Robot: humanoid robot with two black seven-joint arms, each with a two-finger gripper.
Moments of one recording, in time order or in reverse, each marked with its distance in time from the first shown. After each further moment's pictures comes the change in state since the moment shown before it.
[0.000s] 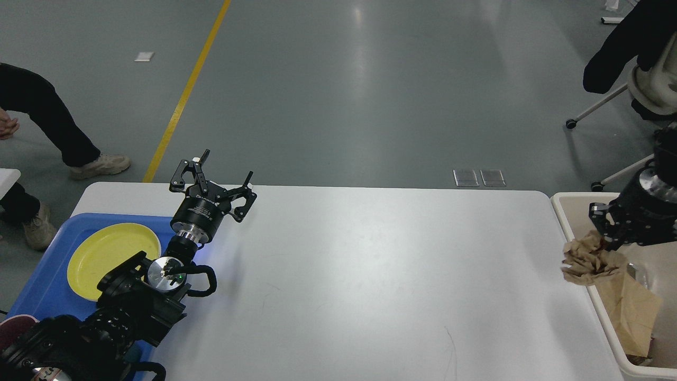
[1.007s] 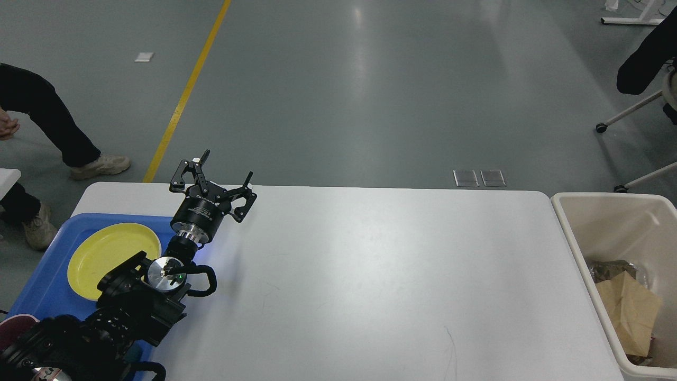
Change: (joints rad) left arm 0.000 0.000 0.000 0.000 0.000 0.000 0.000; right arm 0.014 -0.104 -0.114 -0.288 -0.189 -0.010 0.000
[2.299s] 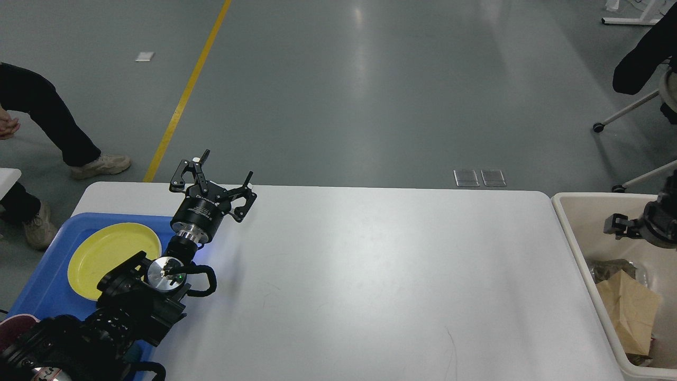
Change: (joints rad) left arm 0.000 0.000 0.000 0.000 0.000 0.000 0.000; right arm -0.380 0.137 0.249 0.092 0.020 -0.465 0.011
